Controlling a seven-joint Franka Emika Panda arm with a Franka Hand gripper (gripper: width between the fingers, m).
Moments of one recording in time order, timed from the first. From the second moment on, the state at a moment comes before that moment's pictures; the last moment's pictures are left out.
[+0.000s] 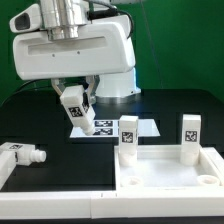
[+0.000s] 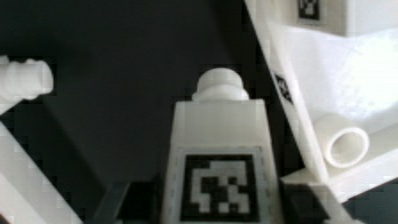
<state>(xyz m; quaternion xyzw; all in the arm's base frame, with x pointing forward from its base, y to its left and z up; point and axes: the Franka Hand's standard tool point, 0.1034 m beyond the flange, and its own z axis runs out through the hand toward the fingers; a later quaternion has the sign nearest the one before) 0.558 -0.081 0.129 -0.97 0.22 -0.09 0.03</state>
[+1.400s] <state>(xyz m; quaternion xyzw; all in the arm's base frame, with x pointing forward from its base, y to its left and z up) 0.625 0.078 0.128 -0.97 0.05 -0.24 0.00</state>
